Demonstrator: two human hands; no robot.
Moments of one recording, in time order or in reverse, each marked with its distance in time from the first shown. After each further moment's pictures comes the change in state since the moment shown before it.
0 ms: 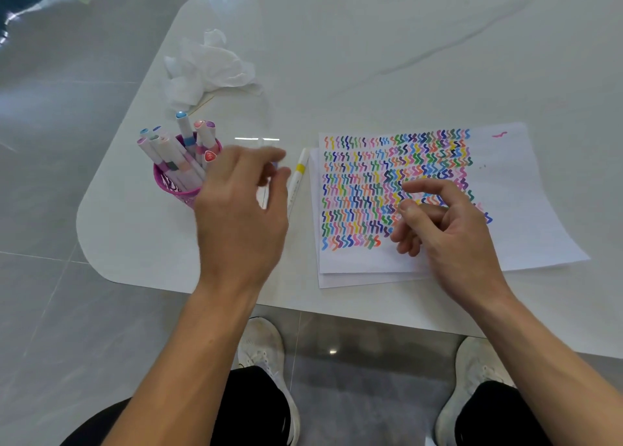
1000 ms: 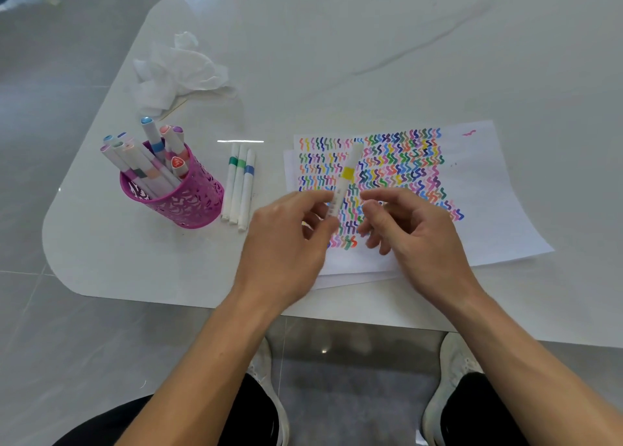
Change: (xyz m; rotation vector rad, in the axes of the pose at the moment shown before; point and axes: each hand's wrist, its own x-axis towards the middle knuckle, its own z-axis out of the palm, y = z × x) left_hand -0.023 0.030 0.039 -0.249 -0.446 -0.179; right_hand -0.002 -0.001 0.002 -0.031 -0.043 -0.046
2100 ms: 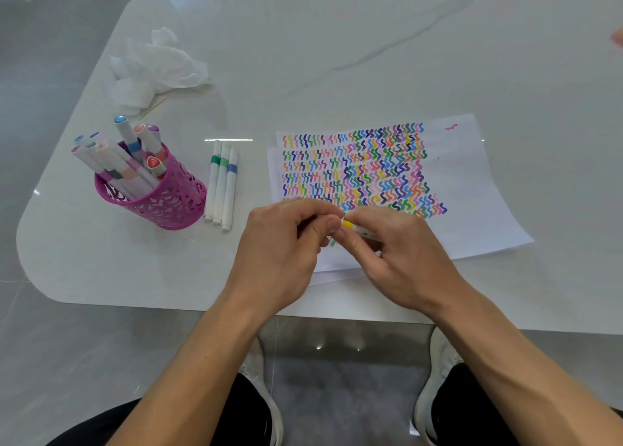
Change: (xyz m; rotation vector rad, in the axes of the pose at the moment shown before) left_hand -0.003 0.006 0.002 -0.170 -0.127 -0.018; right_hand -0.009 -0.001 -0.005 -0.592 -0.172 -0.258
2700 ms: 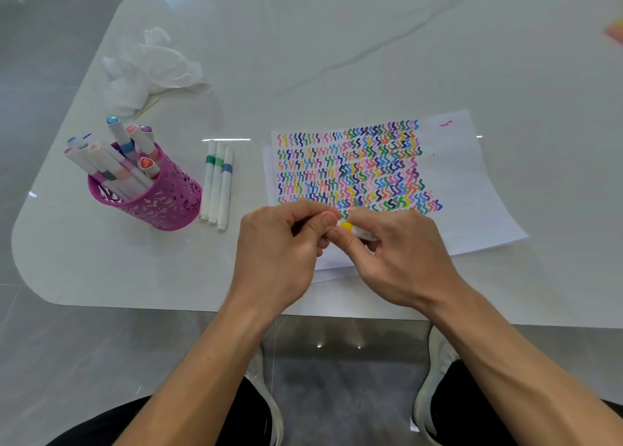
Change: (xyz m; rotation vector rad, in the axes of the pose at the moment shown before) left_hand -0.003 0.005 0.008 -0.126 0.071 -0.101; right_hand -0.002 -0.006 -0.003 -0.147 0.103 -0.005
